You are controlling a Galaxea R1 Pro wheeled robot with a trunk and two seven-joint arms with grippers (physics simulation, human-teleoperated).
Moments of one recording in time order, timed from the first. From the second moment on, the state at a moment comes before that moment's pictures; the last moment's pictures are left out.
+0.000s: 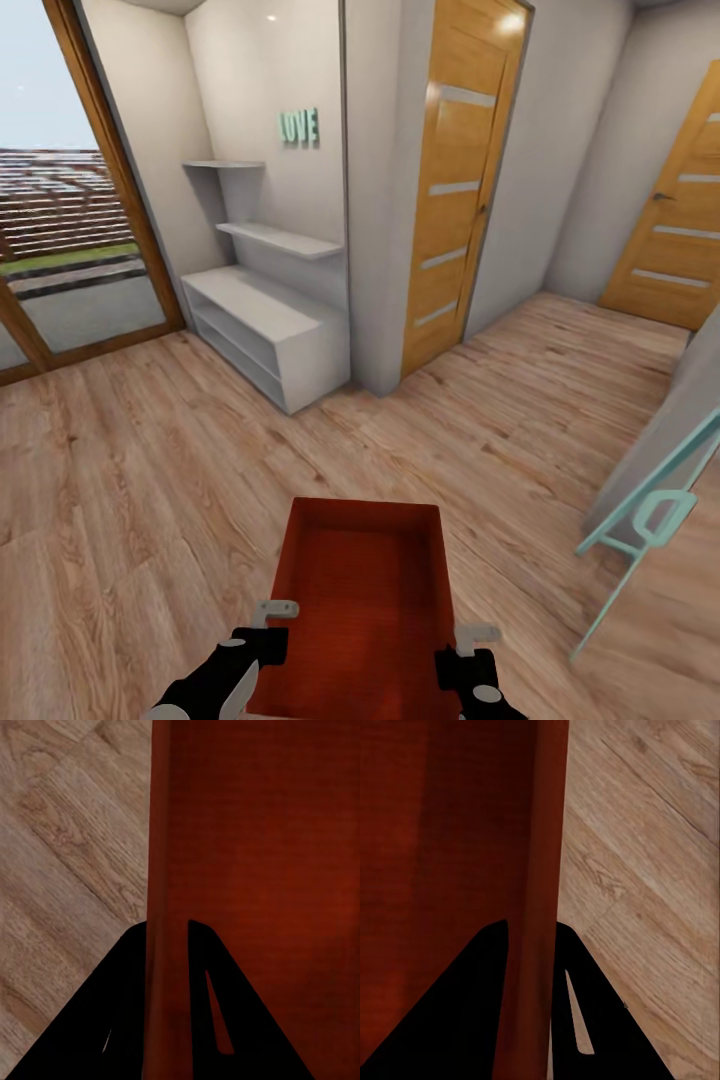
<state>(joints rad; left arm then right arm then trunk) -0.53 -0.08 -0.08 -0.31 0.06 0.13 0.07 -0.46 0.05 0.54 -0.27 -0.43 -0.13 -0.27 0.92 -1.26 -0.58</state>
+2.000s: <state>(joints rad) -0.53 -0.08 -0.09 -0.31 0.06 0.13 0.07 -0.46 0.05 0.54 -0.27 -0.43 -0.13 -0.27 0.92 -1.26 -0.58</state>
